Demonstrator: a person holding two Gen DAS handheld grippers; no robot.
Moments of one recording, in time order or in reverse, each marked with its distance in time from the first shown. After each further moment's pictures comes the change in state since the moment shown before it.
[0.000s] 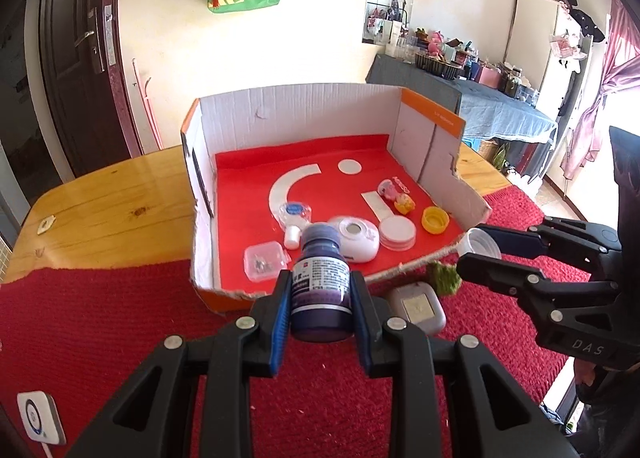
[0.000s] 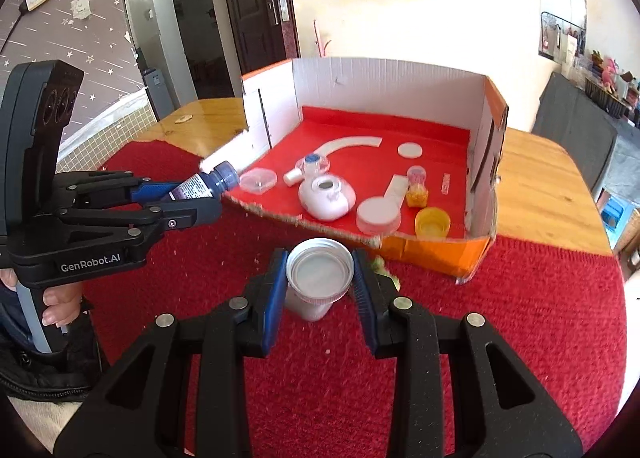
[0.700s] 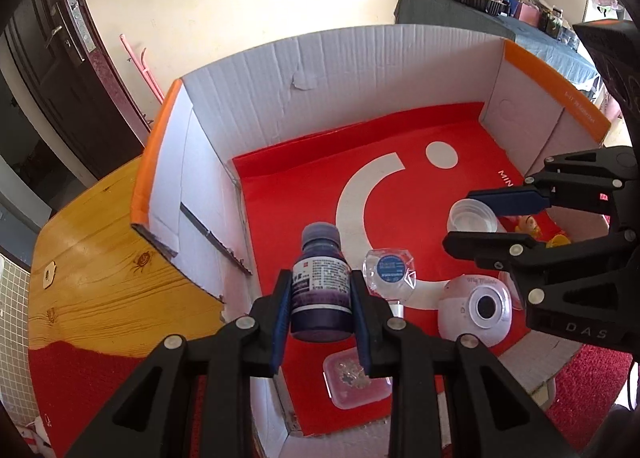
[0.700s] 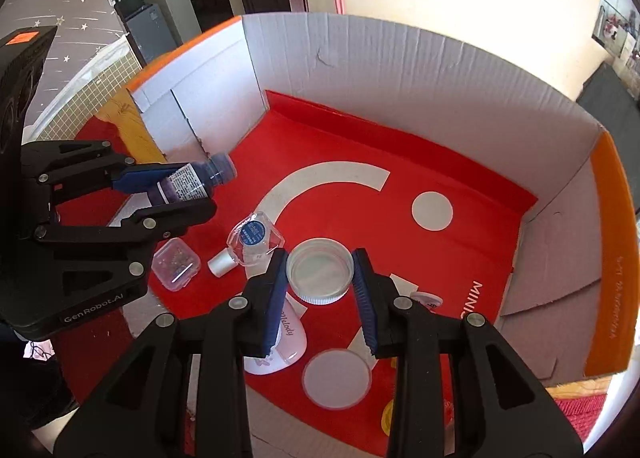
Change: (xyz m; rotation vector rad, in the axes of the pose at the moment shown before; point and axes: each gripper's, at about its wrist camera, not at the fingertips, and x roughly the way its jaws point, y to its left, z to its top) left arm 0.117 0.044 0.067 0.081 0.265 0.126; right arm 0.146 -0.038 0.103 -0.052 0.330 0.035
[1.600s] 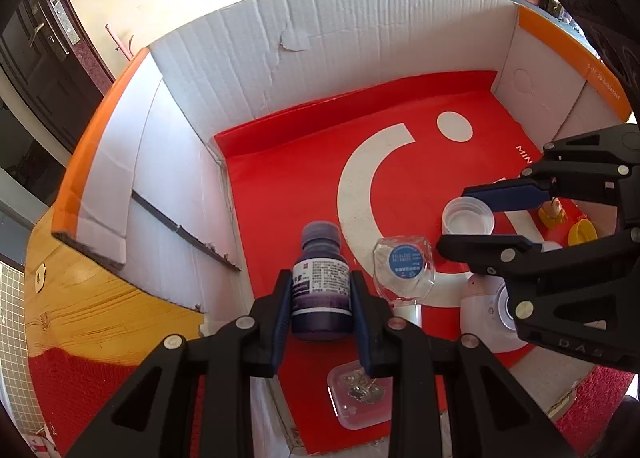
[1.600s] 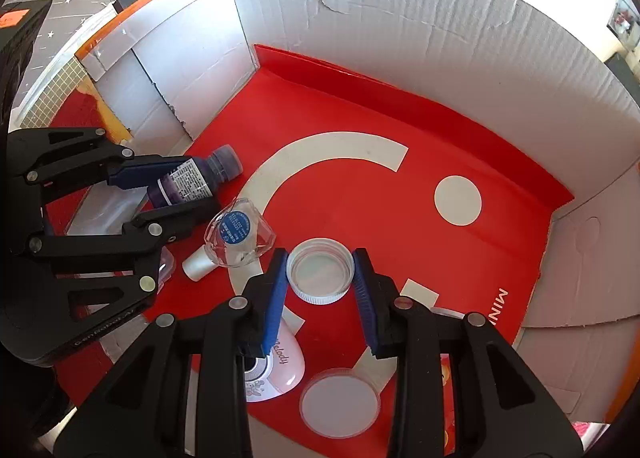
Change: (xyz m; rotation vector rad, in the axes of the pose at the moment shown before) left arm 0.020 0.001 -0.001 0.030 0.075 -0.003; right arm 0.036 0.006 0.003 -0.005 0.135 -0.018
